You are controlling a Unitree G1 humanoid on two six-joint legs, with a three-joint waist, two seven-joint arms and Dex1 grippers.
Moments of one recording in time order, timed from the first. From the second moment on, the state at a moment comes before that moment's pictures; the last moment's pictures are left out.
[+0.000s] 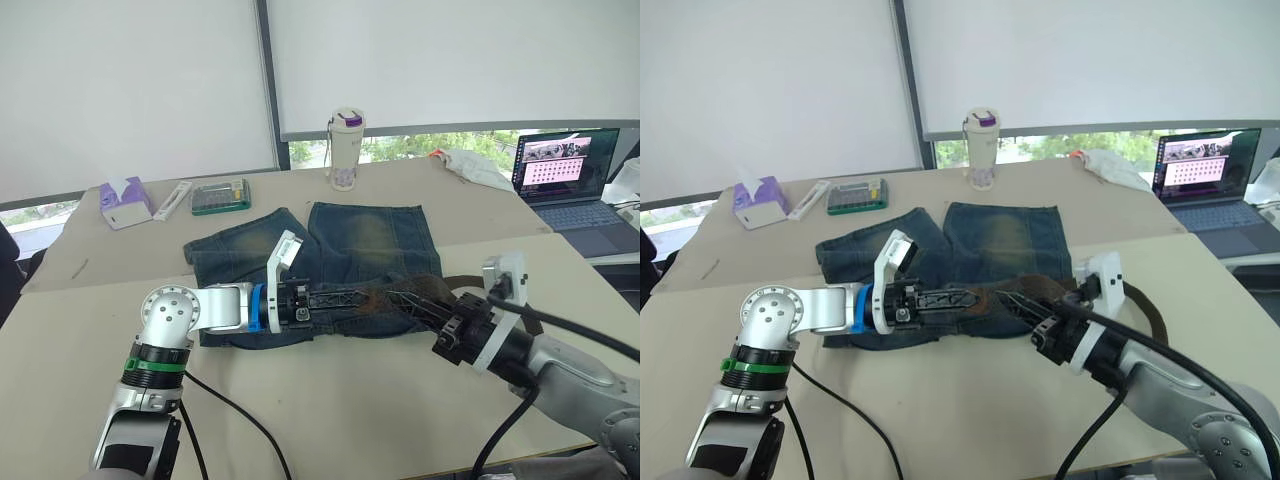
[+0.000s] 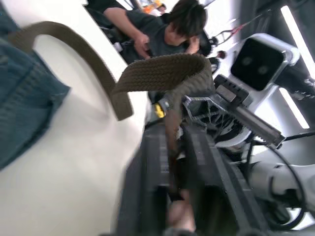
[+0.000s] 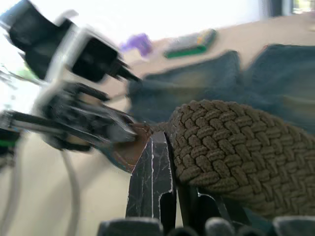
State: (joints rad) left arm -0.62 0.47 -0.04 -0.05 -1.40 1.25 -0.47; right arm -0.02 -0.87 -0.15 -0.77 1.41 0.69 0.00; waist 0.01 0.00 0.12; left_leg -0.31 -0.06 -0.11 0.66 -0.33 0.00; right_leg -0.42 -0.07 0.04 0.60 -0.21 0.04
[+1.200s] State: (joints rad) left arm -0.49 0.65 -0.41 0.13 -0.11 0.13 -1.08; right arm -0.05 -0.88 -0.17 -0.75 1.01 0.93 0.08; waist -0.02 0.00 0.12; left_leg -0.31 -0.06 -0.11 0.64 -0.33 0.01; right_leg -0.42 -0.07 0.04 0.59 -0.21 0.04
